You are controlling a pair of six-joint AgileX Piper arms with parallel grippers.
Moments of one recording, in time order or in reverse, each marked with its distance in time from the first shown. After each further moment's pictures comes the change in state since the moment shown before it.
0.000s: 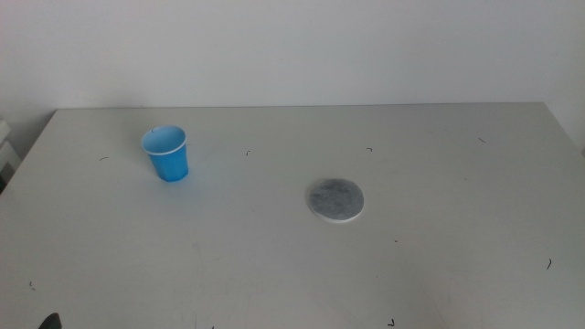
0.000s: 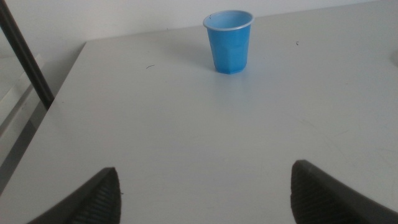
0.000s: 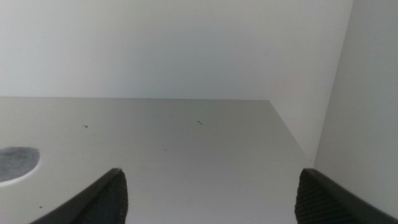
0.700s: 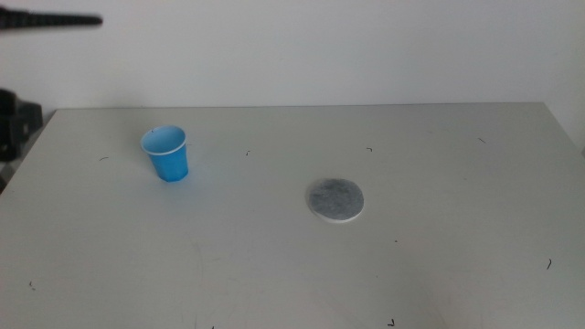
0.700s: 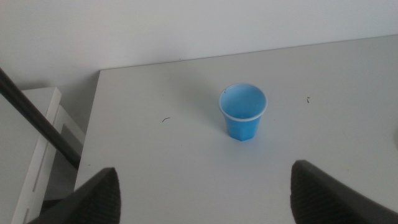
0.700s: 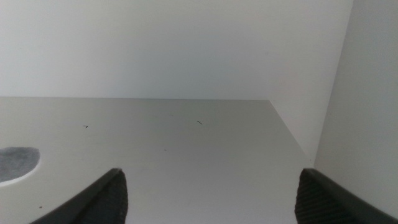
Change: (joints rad) left arm 0.000 0.870 -0.910 -0.001 0.290 -0.004; right arm 0.000 0.000 0.000 0.000 0.000 0.000
